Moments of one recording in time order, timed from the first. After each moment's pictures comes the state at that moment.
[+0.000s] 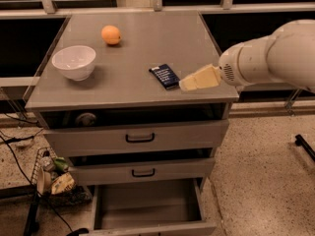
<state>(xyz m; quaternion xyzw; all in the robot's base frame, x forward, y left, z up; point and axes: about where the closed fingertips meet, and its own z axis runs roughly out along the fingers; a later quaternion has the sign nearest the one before) 0.595 -0.149 0.914 -0.27 0.85 0.03 0.45</state>
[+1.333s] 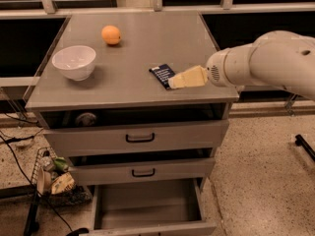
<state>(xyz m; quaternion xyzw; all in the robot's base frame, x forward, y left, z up) 0.626 -0.122 0.886 -0.24 0.85 0.09 0.46</state>
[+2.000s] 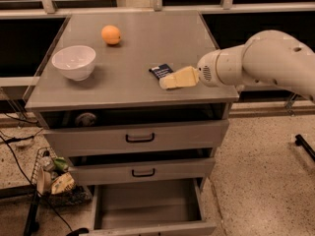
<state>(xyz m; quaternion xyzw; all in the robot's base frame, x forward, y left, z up) 0.633 -0.096 0.876 -0.25 0.84 0.14 0.45</state>
